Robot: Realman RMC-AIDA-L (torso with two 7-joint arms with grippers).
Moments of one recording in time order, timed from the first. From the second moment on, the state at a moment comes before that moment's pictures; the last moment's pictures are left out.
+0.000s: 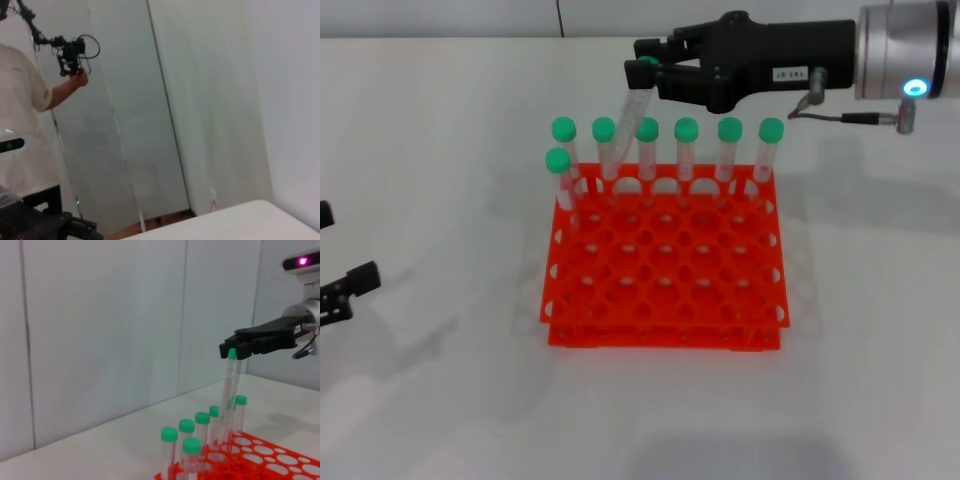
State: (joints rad) left arm -0.07 -2.07 0.55 1.11 1.79 1.82 -1.36; right arm 0.80 1.98 -1.30 -0.68 -1.40 -1.30 1.56
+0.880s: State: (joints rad) left arm -0.11 -2.07 0.53 1.08 1.91 1.75 -1.39; right arm 0.95 2.00 -1.31 -0.71 -1.65 -1.22 1.71
